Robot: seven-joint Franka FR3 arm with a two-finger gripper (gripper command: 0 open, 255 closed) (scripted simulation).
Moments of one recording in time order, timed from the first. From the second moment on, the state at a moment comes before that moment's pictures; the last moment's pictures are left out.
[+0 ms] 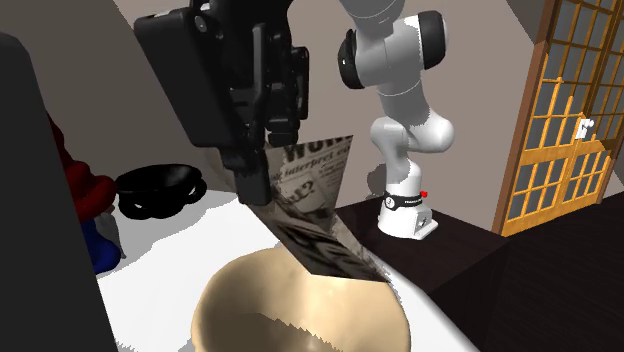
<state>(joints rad) 0.31 0.70 0.38 -0.79 -0.20 1.37 1.47</state>
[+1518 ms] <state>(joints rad) 0.26 0.63 0.39 -1.06 -0.18 1.57 1.48</state>
